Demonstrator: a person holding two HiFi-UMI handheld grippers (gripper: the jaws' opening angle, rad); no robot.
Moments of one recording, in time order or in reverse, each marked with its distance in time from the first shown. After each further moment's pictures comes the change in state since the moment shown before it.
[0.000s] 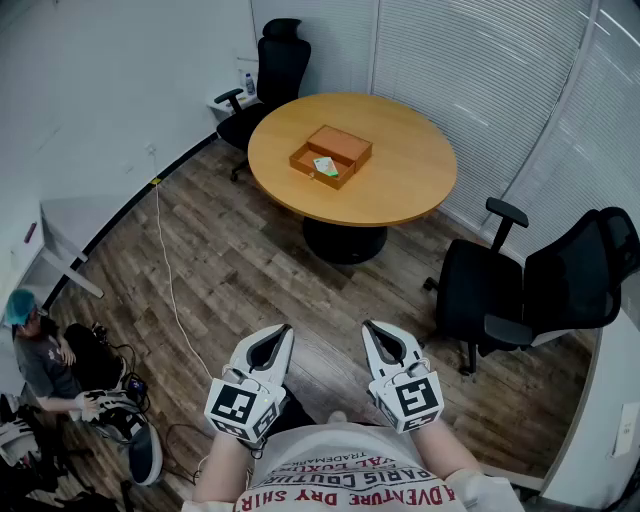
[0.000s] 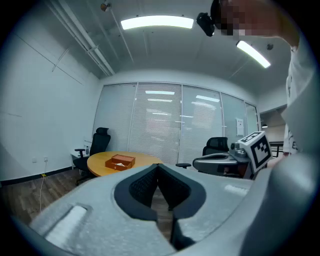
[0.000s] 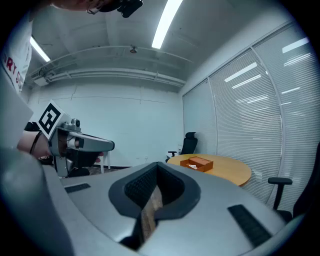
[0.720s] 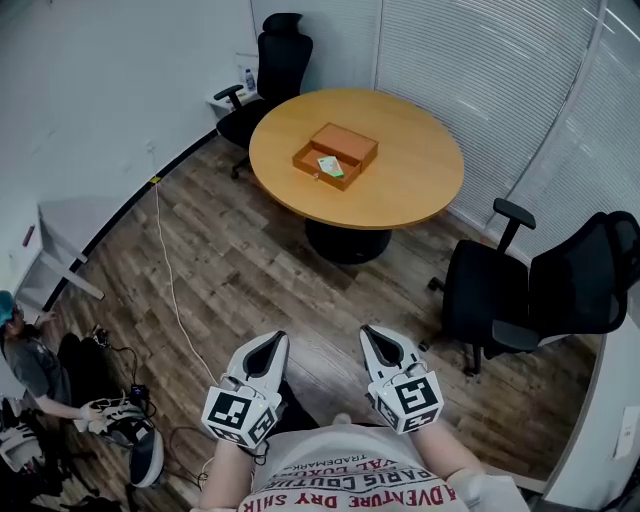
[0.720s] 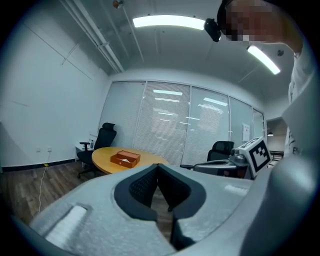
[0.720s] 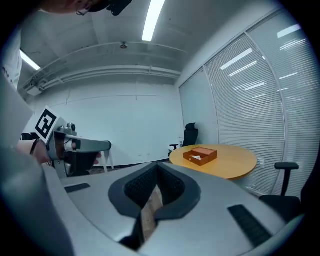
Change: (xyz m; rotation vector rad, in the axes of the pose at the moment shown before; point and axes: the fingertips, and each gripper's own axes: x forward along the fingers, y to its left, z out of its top) left arm 0.009 0.043 -0.013 -0.087 0.007 0.046; right arm 0.044 -0.001 -0.019 0.099 0.065 0.025
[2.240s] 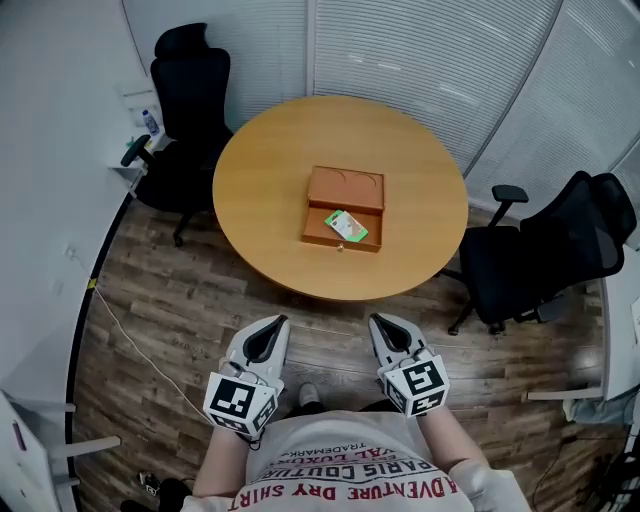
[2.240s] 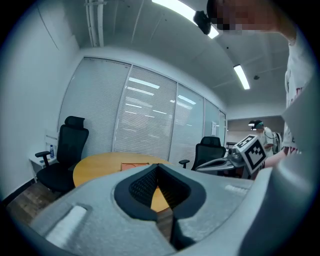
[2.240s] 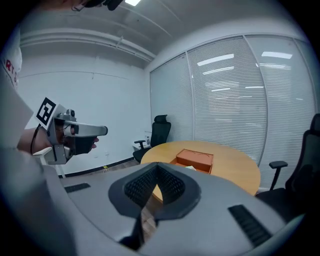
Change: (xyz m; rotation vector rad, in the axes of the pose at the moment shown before) left arm 0.266 0.395 0.110 0.115 0.091 -0.502; right arm 0.407 -0.051 0.078 0.097 0.115 -0.492
